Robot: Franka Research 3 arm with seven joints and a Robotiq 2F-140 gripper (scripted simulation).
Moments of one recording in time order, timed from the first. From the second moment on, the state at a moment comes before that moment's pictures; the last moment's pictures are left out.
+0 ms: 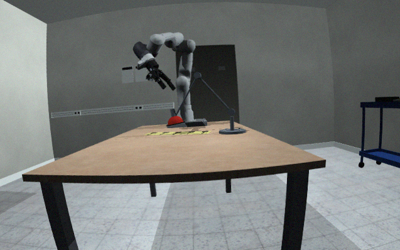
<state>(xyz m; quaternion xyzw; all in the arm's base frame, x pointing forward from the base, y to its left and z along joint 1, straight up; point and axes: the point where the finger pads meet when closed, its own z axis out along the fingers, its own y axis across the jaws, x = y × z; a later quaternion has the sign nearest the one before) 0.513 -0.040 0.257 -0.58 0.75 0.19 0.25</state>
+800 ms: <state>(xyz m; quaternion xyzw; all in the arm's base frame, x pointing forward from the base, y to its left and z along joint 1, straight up) 0.515 -0.001 0.250 -0.62 0.75 0.14 0.18</state>
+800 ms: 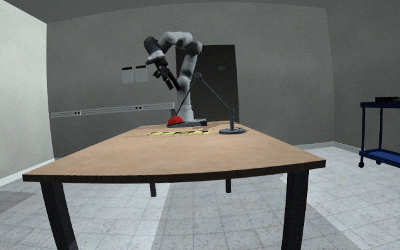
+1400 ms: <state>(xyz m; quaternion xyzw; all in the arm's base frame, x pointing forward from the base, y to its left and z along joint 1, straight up) 0.515 0.019 0.213 -0.62 0.75 0.15 0.18</state>
